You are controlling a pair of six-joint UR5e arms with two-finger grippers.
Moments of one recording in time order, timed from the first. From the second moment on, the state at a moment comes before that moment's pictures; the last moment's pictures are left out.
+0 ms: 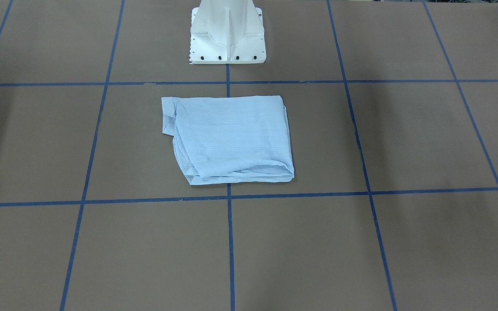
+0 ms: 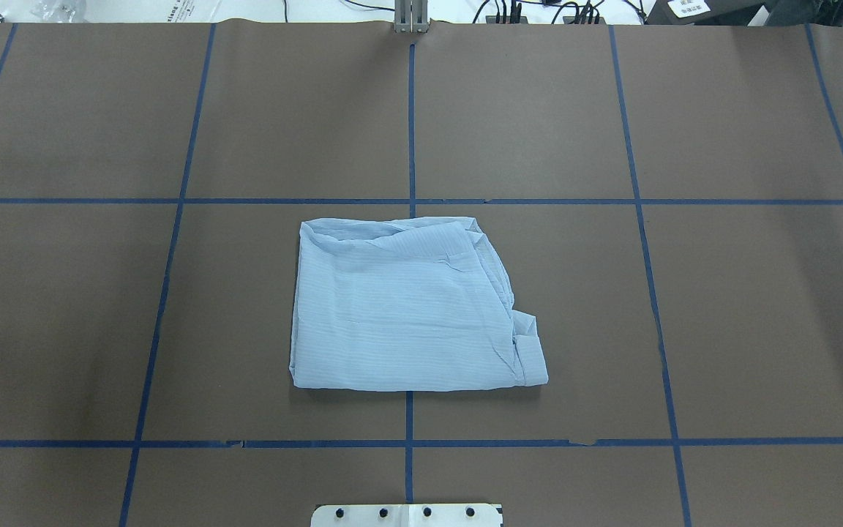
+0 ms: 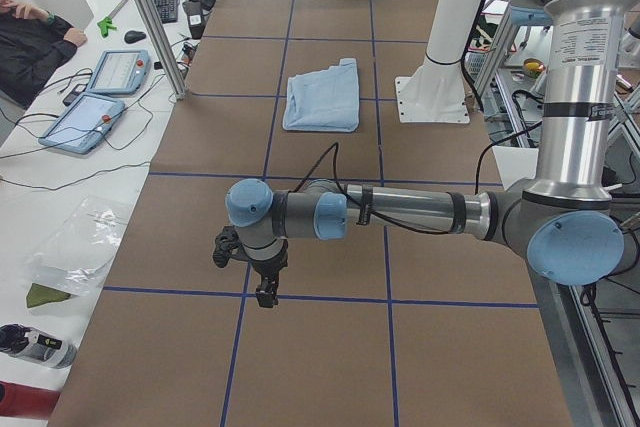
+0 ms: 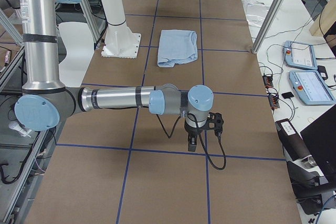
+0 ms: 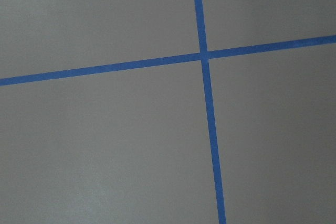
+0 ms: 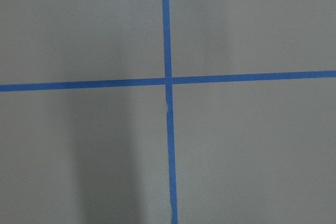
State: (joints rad) left arm -1.53 -1.59 -1.61 -1.49 -2.29 0.11; right arm 1.57 -1.58 1.69 -1.66 2.32 0.07
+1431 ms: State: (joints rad) left arm -1.53 -1.58 -1.61 -1.49 -2.29 0.11; right arm 1.55 -1.57 1.69 -1.66 2.32 0.11
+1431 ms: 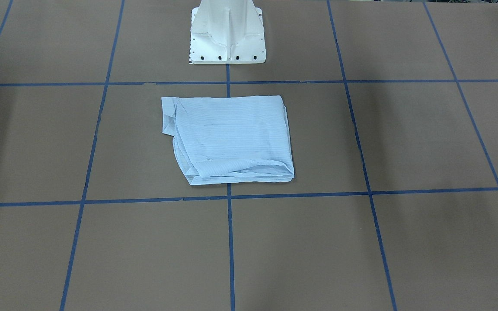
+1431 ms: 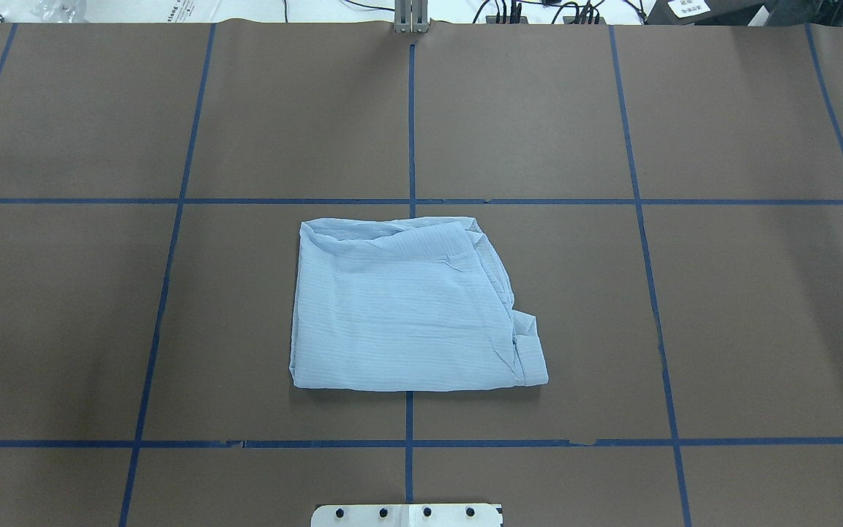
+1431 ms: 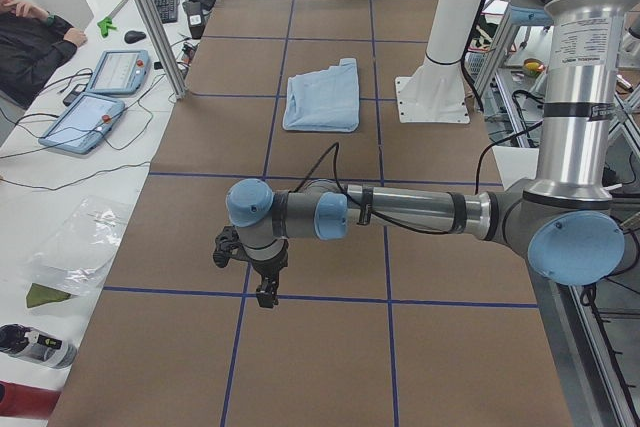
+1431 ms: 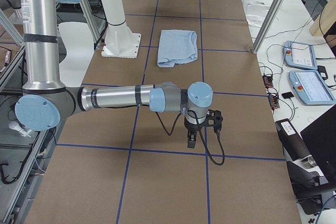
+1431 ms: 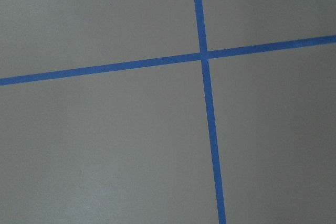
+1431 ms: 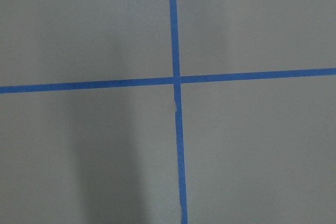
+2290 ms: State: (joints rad) left arm -1.54 -1.52 -1.69 -1.50 -2.33 0.11; right arm 1.54 -1.57 1.69 -1.65 2.32 0.11
